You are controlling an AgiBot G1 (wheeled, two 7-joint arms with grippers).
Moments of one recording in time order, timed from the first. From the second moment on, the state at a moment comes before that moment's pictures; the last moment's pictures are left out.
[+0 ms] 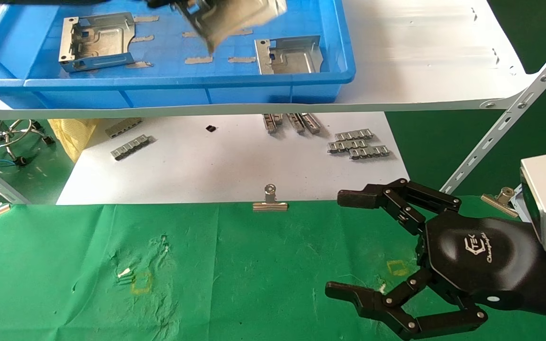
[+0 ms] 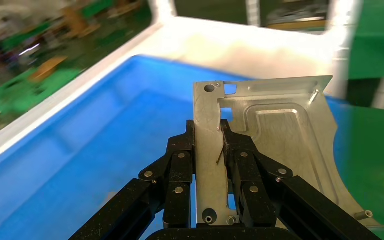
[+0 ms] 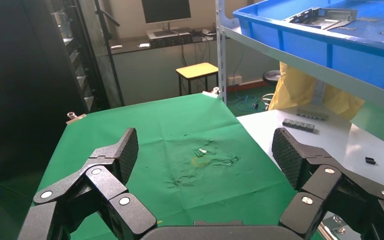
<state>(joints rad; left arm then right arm) -2.17 1.14 0.52 -0.12 1.36 1.40 0.05 1.09 -0.56 -0.38 1.24 -0.64 -1.44 0.12</state>
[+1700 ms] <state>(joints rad) -1.70 0.78 1.05 -0.38 1.10 1.51 0.73 1.09 -0.56 -0.38 1.24 -0.64 -1.44 0.12</state>
